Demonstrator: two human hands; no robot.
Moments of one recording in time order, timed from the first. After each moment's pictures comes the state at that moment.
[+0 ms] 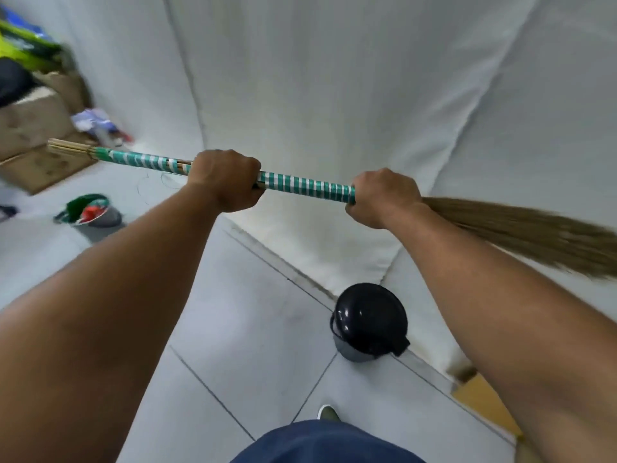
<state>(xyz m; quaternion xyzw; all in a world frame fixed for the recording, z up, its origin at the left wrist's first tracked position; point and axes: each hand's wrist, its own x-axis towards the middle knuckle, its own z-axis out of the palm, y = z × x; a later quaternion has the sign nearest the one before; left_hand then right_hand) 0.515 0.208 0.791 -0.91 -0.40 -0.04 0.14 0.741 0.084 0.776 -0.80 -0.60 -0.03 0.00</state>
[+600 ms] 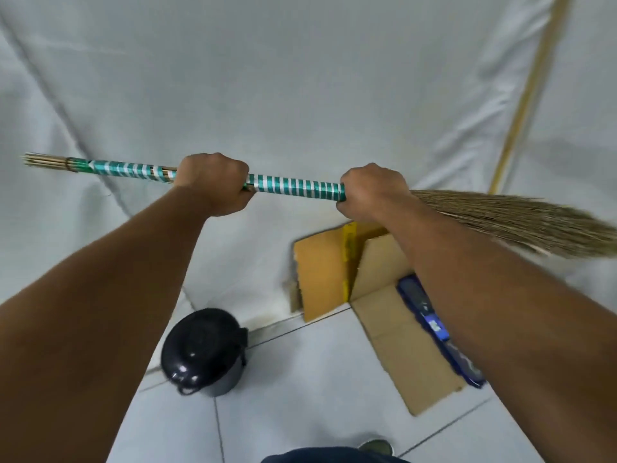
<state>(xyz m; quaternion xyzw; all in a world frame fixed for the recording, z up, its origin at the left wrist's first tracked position) 0.848 -0.098 0.833 -0.98 0.09 -0.13 0.14 0.866 -0.361 0.820 -0.99 -0.15 -0.06 -0.02</state>
